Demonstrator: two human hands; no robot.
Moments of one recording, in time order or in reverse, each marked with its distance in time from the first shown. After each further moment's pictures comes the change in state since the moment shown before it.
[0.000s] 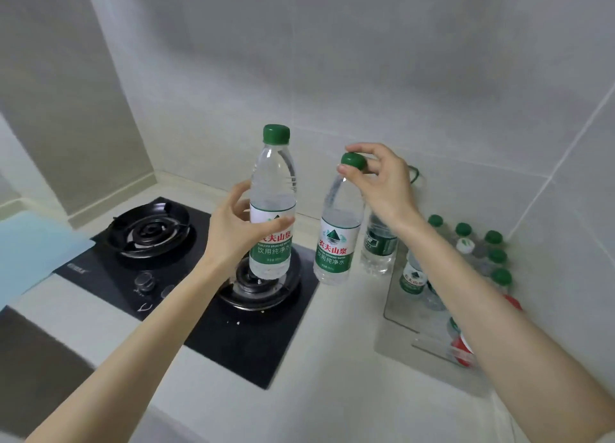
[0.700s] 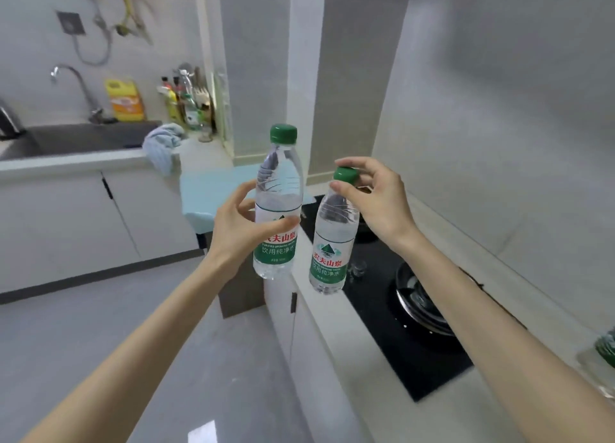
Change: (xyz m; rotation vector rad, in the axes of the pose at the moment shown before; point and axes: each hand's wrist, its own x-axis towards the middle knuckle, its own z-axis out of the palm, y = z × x) left_hand -0.184 0.000 -0.274 0.097 0.674 -0.082; right_hand -0.106 -0.144 0.285 0.290 -0.694 -0.198
